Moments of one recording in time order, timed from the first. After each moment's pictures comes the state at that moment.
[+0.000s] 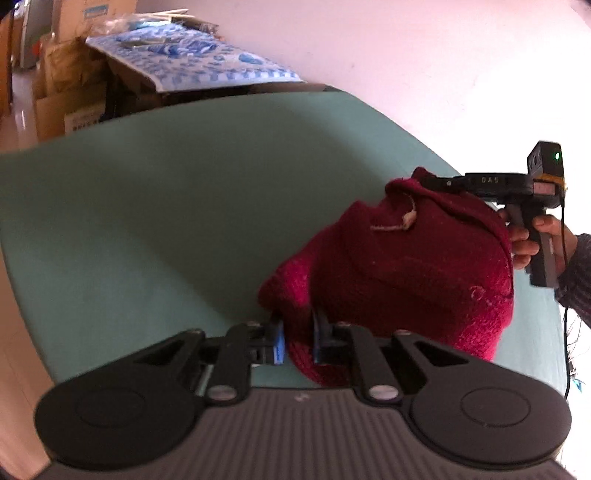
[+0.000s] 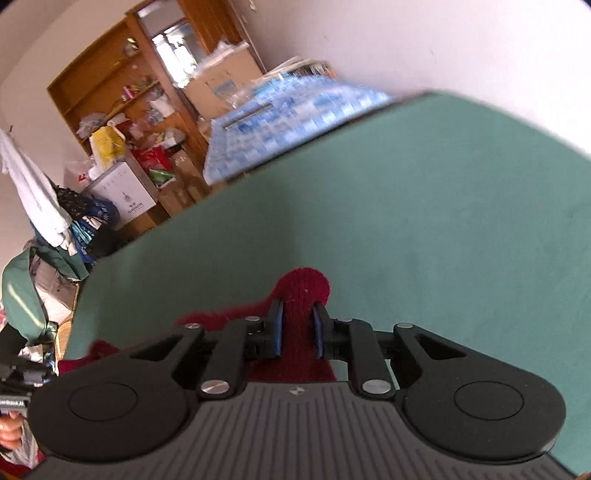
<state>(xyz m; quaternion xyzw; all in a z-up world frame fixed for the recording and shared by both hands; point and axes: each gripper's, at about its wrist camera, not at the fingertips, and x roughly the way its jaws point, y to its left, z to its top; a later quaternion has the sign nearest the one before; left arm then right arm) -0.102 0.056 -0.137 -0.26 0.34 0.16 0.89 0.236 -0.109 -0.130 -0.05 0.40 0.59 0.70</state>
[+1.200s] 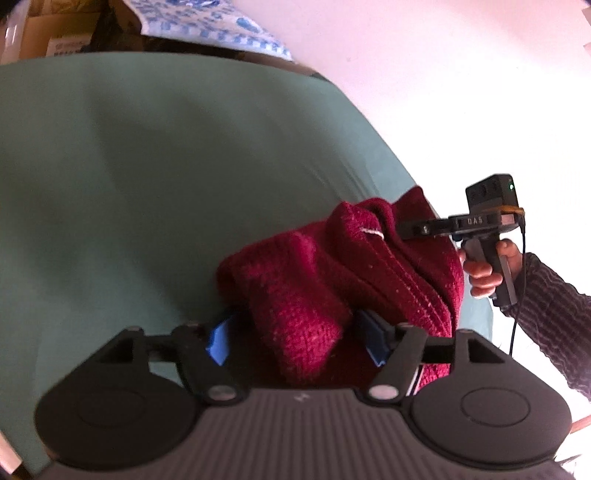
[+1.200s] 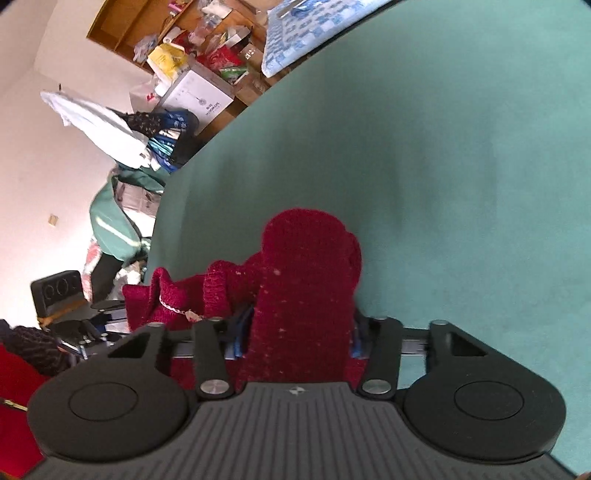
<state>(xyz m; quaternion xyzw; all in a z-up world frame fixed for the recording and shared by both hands) -0.080 0.068 -0.149 -0.41 0.31 0.10 0.85 0.275 -0.083 -0.145 -0.09 0.57 0.66 0.48</state>
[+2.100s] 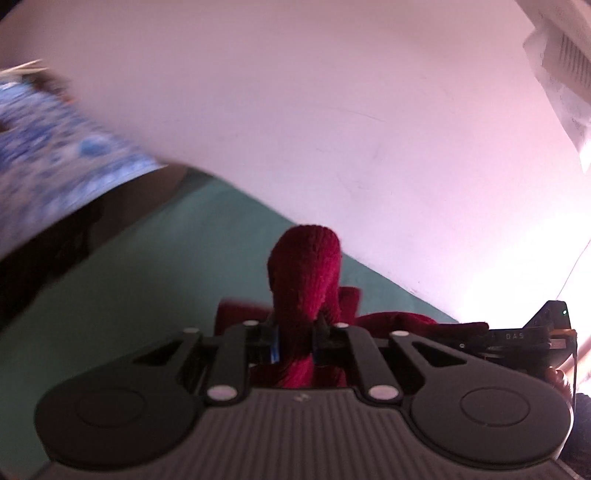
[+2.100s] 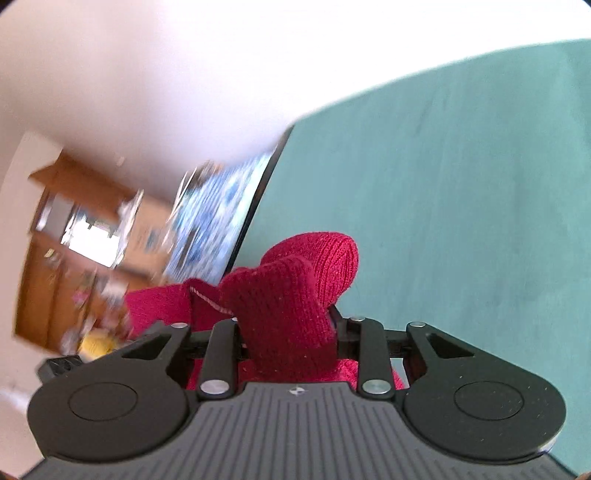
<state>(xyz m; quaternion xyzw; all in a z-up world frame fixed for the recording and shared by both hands) 0.107 0.194 -0.053 -0.23 0.27 -0.07 0.93 0.235 -0.204 -0.075 0.24 0.48 0.35 0.76</state>
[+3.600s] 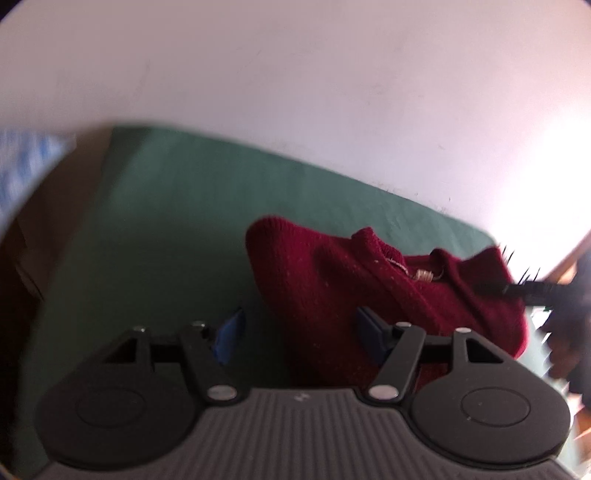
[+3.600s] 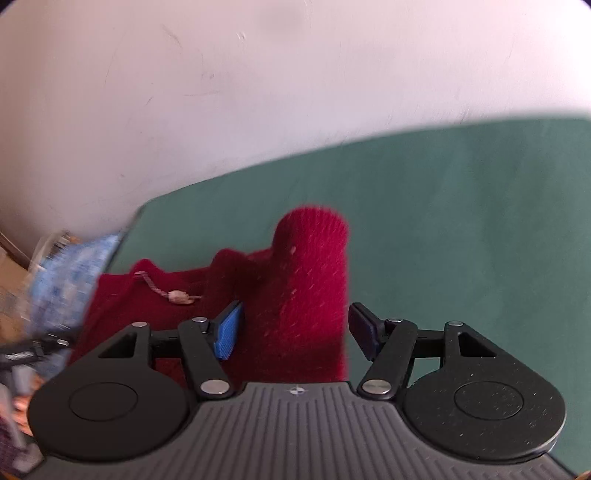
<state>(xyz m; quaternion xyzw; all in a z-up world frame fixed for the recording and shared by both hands) 0.282 0.228 -0.138 -0.17 0.40 -0.19 0.88 0.308 -0.198 -0.120 0.20 0.43 0.16 0.87</state>
